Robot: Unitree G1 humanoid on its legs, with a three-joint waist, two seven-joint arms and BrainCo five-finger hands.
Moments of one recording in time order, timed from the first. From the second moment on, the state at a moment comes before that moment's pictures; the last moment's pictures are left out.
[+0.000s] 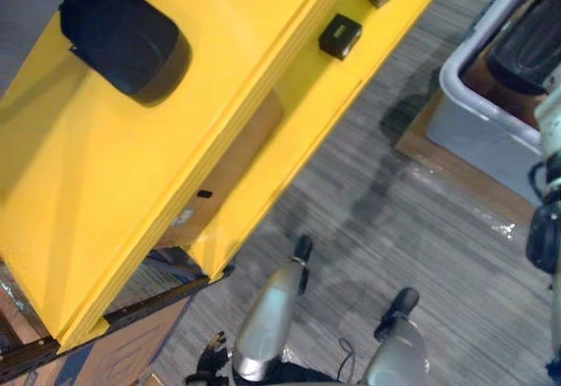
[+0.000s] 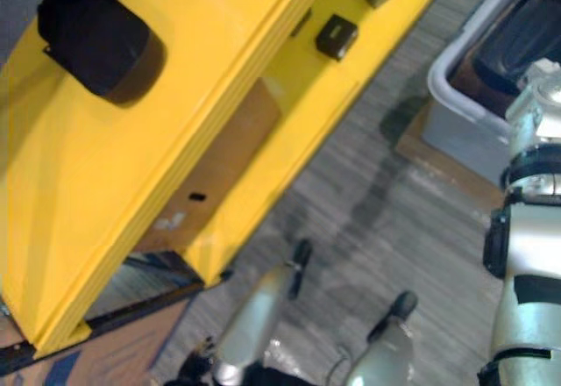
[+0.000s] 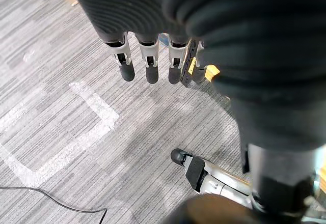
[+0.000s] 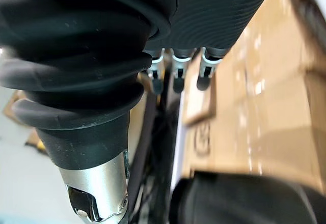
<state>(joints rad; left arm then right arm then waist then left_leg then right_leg) 0.14 0.11 -0.18 1.01 -0.32 -0.21 -0.03 -1.28 -0.86 0.03 1.17 0.46 0.03 -0.84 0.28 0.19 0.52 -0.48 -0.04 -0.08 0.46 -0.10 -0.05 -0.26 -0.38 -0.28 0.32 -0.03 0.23</state>
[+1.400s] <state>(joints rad) 0.13 0.07 -0.29 1.15 -0.51 -0.17 -0.17 -1.23 -1.05 0.12 1.23 0.37 0.27 -0.94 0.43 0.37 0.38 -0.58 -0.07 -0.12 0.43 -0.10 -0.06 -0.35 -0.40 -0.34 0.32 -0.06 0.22</state>
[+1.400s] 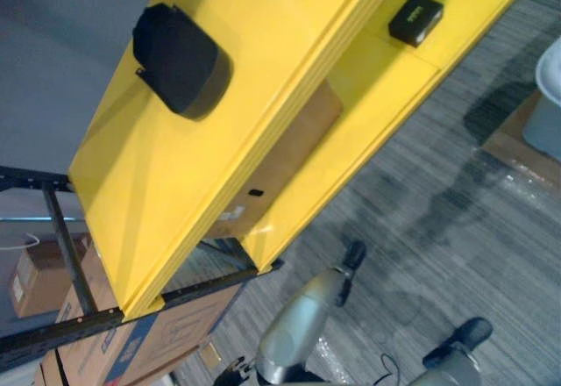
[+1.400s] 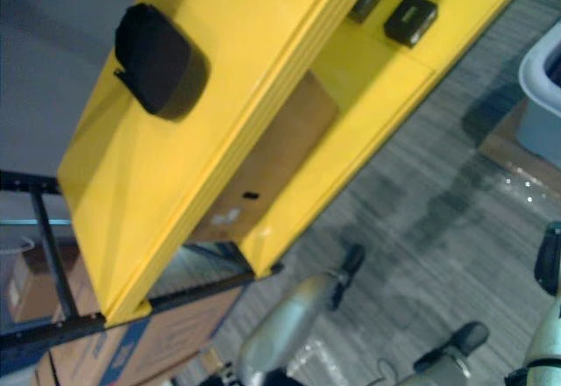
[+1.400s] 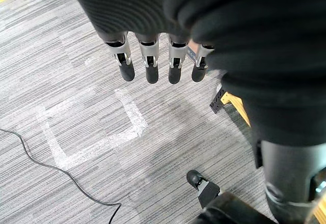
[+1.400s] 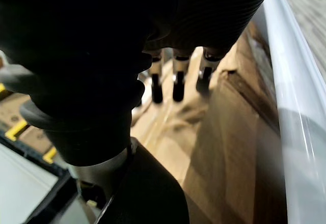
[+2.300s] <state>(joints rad) 0.10 0.08 -0.35 0.41 -0.59 -0.39 -0.04 -1.27 -1.06 0.15 1.31 0.09 0.41 -0.65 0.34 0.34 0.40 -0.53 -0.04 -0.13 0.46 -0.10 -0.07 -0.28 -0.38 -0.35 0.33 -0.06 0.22</state>
